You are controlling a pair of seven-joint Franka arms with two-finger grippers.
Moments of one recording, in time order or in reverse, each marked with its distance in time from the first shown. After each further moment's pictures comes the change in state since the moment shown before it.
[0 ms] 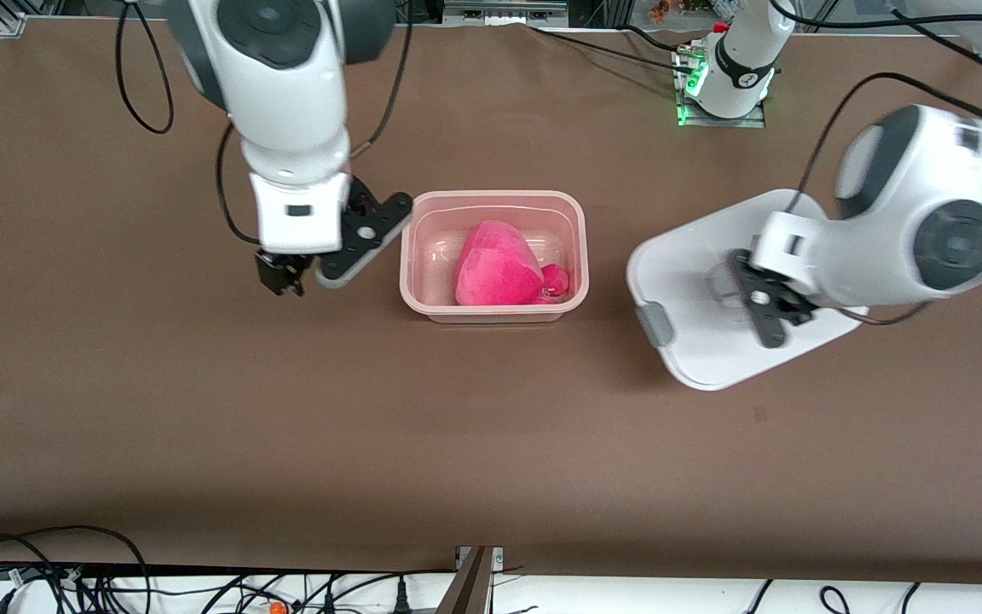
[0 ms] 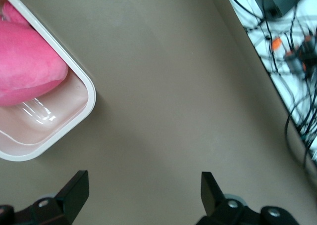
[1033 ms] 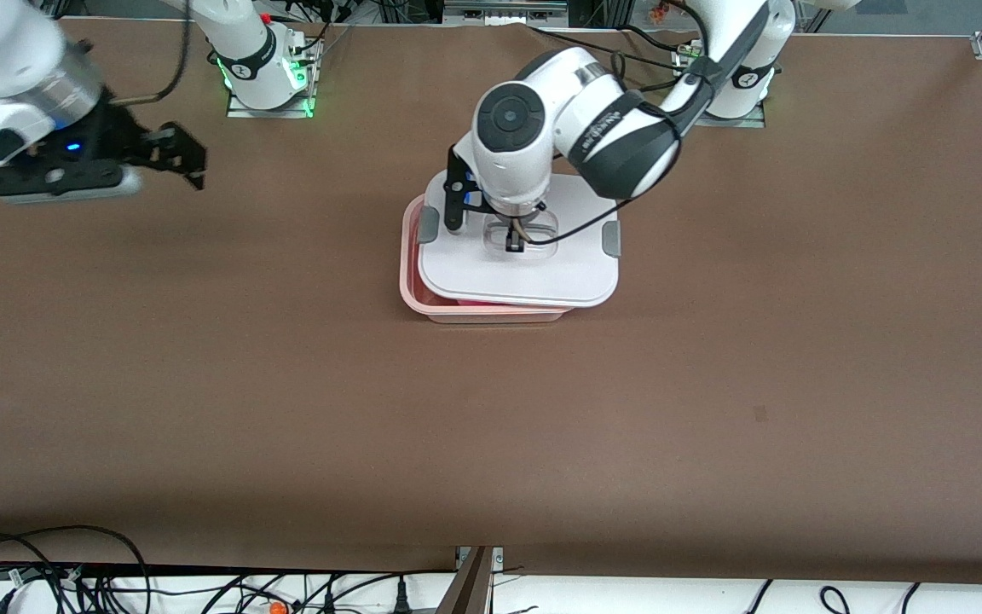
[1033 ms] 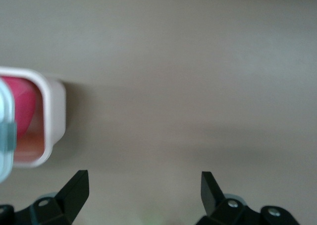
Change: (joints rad) left arm -0.523 0.140 0.010 0.004 0.012 0.243 -0.112; right arm -0.311 -0.448 -0.029 -0.531 0.147 0.038 0.469
